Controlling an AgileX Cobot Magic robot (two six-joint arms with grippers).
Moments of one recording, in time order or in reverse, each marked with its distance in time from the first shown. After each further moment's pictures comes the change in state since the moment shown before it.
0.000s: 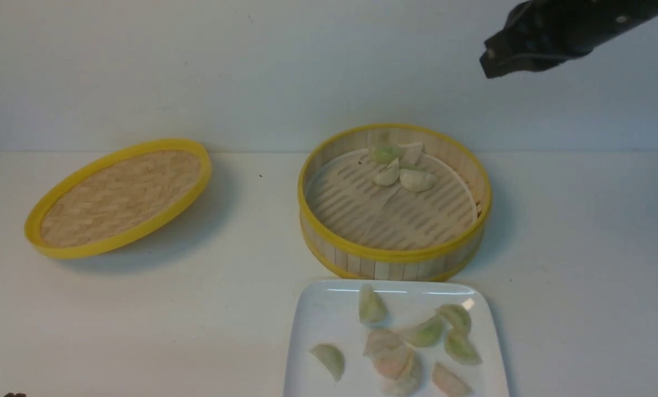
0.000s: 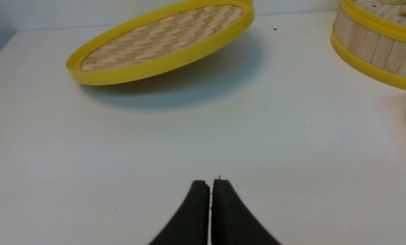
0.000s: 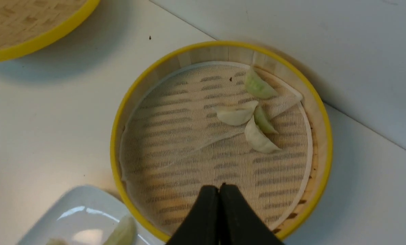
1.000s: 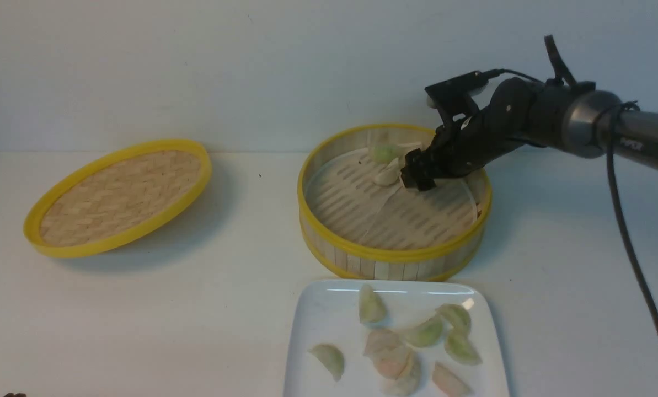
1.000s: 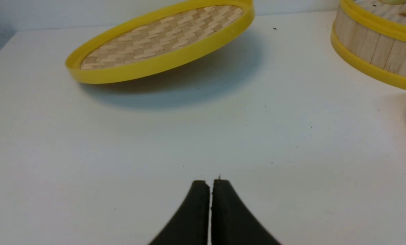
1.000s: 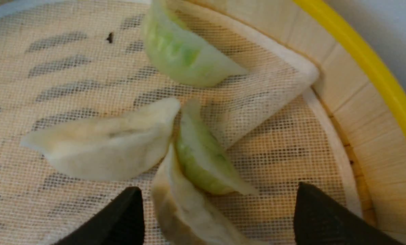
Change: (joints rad) right arm 0.019 0.576 -0.021 0.012 -0.489 -0.046; left arm 0.000 0.000 0.000 0.000 0.000 0.000
